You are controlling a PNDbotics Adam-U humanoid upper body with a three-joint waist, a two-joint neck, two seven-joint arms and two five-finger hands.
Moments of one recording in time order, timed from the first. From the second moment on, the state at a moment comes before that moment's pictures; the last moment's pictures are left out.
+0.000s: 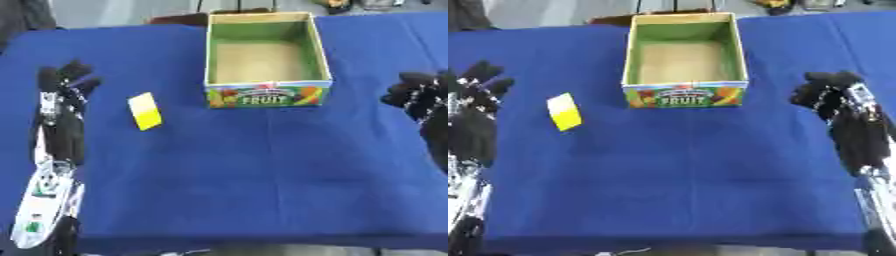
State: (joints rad) left arm -0.22 0.17 0.04 -1.73 0.18 -0.11 0.10; right arm -0.18 -0.33 -0.01 -1.79 -0.25 -0.07 0.16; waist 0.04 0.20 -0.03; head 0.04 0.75
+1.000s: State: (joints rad) left arm -0.43 0.63 -0.03 -1.62 -0.51 -0.02 -0.37; right arm -0.18 -0.33 -0.01 -1.79 -0.25 -0.07 0.16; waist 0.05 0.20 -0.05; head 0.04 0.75
